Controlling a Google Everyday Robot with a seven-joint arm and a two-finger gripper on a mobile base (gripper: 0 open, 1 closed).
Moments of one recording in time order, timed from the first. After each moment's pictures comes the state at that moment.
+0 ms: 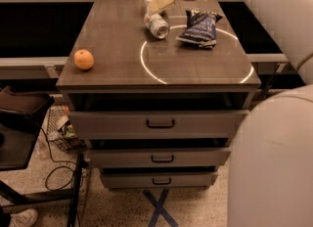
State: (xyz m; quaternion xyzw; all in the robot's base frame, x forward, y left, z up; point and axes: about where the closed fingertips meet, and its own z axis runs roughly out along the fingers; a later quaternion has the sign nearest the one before) arm 0.782 -0.082 0.969 -0.20 0.90 0.05 0.37
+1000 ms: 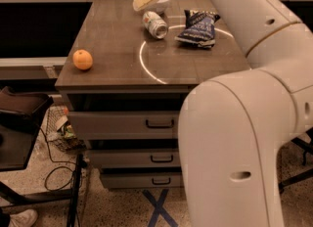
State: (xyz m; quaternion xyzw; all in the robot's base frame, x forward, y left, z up) arm 0.830 -0.037 0.965 -0.22 0.90 0.05 0.37
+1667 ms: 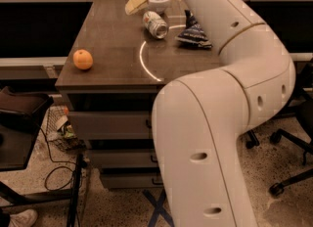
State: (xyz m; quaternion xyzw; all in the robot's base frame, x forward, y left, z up) arm 0.855 -0.012 0.941 -0.20 0.92 0.03 0.35
